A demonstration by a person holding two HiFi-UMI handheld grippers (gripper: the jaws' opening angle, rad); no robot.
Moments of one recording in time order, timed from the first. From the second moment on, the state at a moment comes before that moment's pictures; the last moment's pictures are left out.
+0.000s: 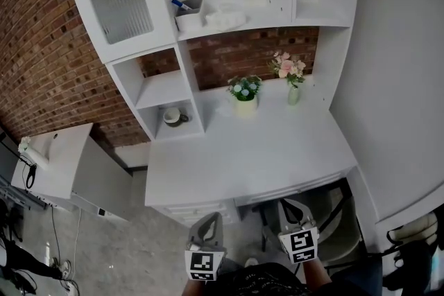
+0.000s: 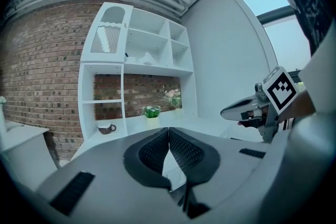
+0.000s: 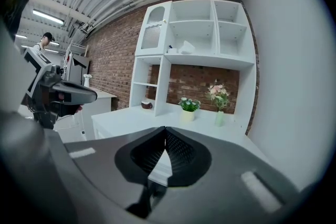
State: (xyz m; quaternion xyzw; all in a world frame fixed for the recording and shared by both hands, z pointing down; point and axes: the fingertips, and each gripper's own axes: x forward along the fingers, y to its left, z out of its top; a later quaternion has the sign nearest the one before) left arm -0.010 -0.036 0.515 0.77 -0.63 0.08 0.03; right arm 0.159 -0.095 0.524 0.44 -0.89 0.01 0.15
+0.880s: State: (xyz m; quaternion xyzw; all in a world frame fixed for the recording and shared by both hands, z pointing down) left arm -0.061 -0.102 0.522 0.79 -0.61 0.08 0.05; right arm 0.120 -0.151 0.524 0.47 -0.87 0.03 0.15
